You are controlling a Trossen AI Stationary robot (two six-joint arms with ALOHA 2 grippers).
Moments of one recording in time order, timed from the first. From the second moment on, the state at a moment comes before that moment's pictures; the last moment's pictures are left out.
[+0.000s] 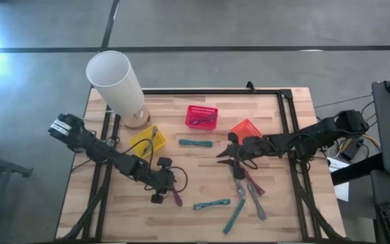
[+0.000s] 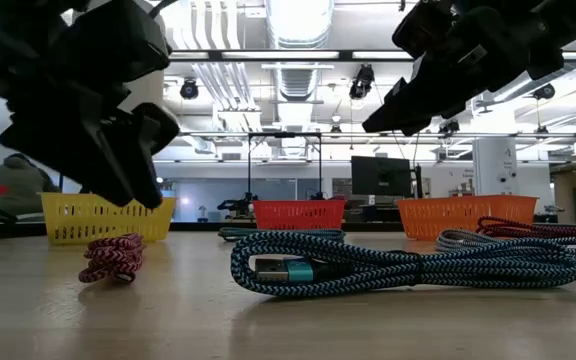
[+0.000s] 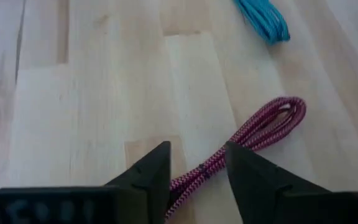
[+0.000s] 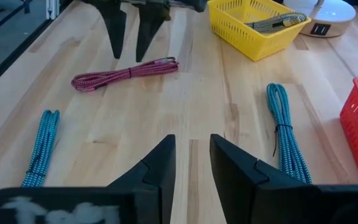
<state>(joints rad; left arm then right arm) -0.46 1.49 0.69 -0.02 -0.17 -0.21 0.13 1.34 0.56 0.29 0.03 0.07</state>
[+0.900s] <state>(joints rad) -0.43 1.60 0.70 -0.03 -0.15 -0.03 0.13 1.34 0.56 0.29 0.03 0.07</state>
